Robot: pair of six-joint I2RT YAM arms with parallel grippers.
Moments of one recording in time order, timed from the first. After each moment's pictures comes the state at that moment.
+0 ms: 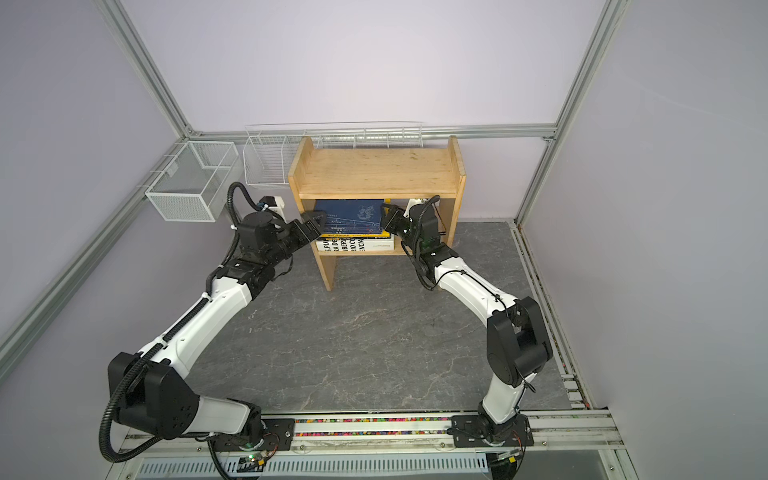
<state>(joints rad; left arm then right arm) -0.33 1.43 1.24 -0.04 0.14 -0.71 0.51 1.74 1.41 0.25 -0.05 0.77</state>
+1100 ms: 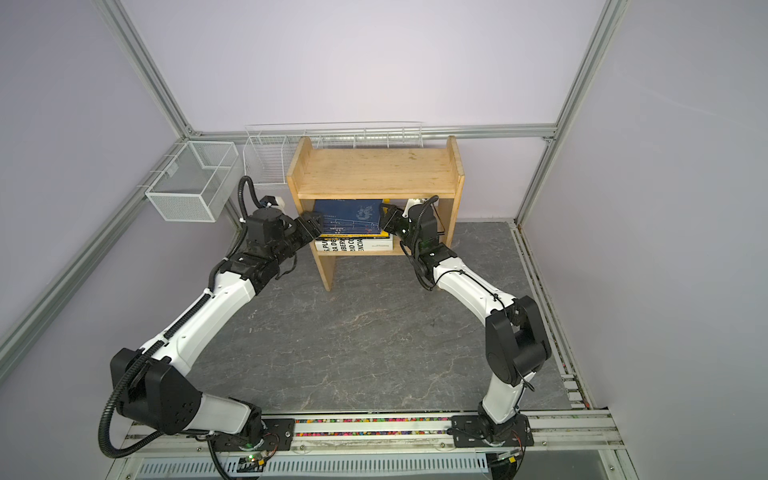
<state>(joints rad) -0.37 1.44 1.30 -0.19 -0.03 -0.73 0.51 1.75 1.41 0.28 -0.05 0.77</state>
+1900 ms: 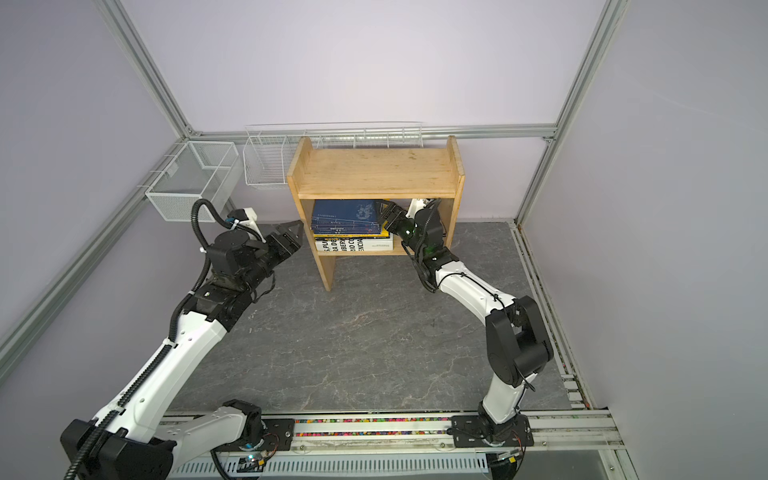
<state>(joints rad) -0.35 1.12 1.11 -0.15 -0.02 -0.73 0.49 1.73 1.33 0.47 -0.15 0.89</state>
